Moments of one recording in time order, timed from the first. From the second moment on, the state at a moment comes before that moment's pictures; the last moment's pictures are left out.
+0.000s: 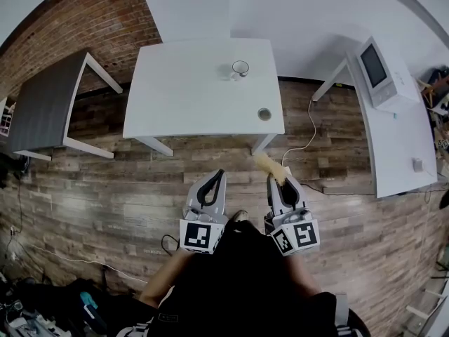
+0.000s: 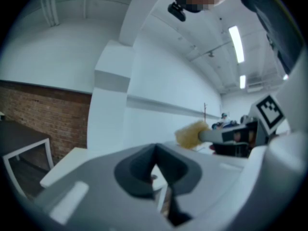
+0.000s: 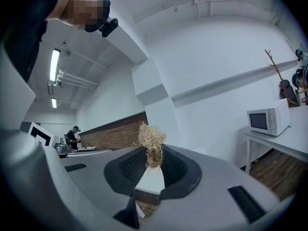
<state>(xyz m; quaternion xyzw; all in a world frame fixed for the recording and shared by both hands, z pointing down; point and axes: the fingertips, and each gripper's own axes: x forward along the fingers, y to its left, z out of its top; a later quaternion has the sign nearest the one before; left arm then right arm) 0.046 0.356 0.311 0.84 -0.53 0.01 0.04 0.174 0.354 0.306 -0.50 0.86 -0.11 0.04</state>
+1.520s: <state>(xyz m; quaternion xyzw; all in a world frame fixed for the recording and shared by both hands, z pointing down) -0.010 0.119 0.338 0.87 -0.49 0.05 0.03 0.121 0.108 0.318 -0.54 0.83 -0.12 0.01</state>
